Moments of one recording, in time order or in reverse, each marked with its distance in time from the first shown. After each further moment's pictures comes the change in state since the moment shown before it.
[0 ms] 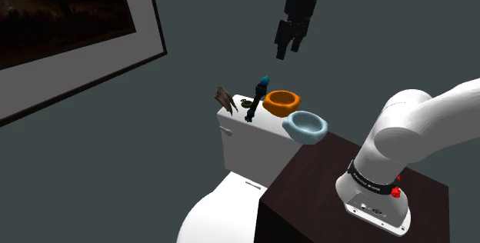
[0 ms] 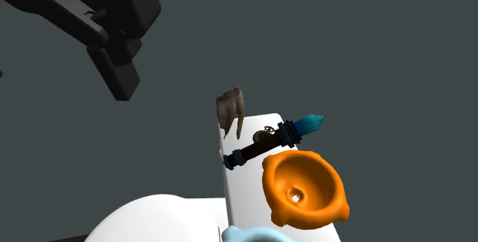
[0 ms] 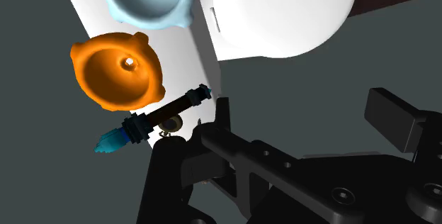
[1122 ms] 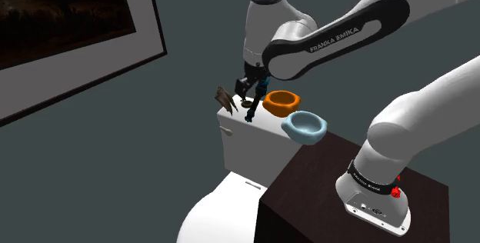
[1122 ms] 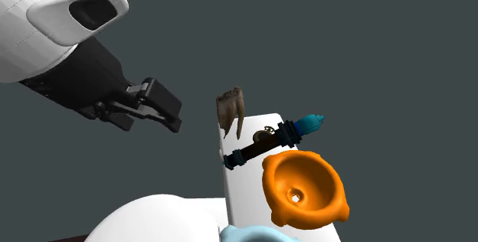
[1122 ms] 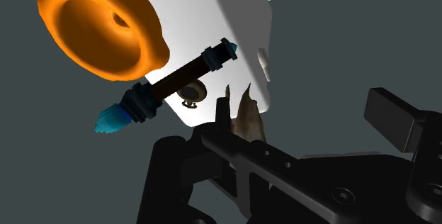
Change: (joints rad) arm -0.167 0.279 0.372 -0.245 -0.219 0.691 0.443
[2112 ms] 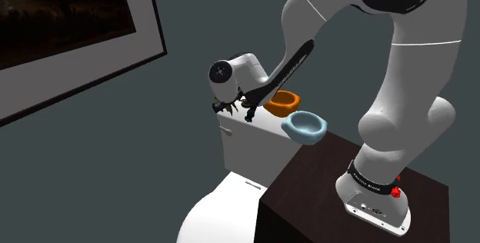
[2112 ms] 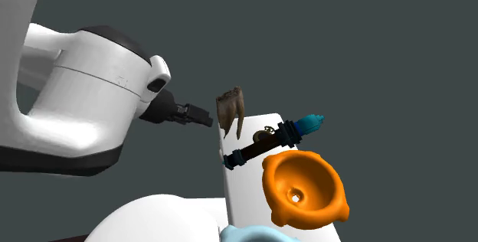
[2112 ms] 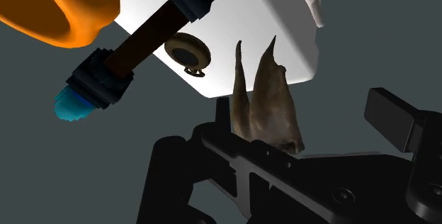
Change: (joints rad) arm -0.280 0.778 0.284 0.350 -1.158 -0.053 1.066
